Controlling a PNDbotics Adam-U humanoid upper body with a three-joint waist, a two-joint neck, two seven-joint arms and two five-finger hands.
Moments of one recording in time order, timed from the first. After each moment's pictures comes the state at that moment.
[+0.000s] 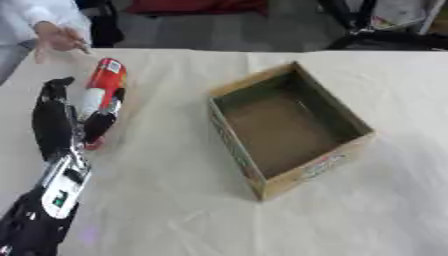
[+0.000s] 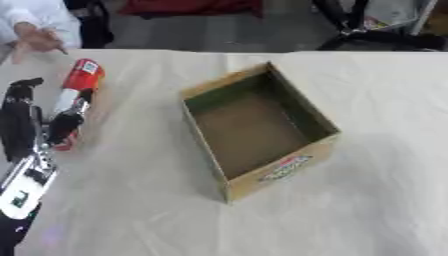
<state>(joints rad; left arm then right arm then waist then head) -0.48 0.36 -0.05 -1.28 -0.68 0.39 0.63 -0.25 -0.50 -0.15 -1.67 -0.25 0.07 -0.52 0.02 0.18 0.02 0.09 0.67</state>
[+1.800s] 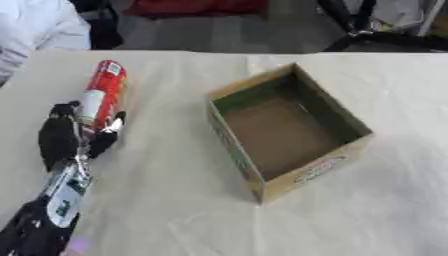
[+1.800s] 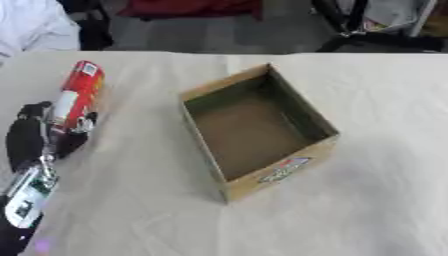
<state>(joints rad) -0.47 0.35 -0.05 -1.21 -0.76 0.49 0.46 -0.25 -0.50 -0.15 -1.67 -0.25 0.07 -0.52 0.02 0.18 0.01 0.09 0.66</state>
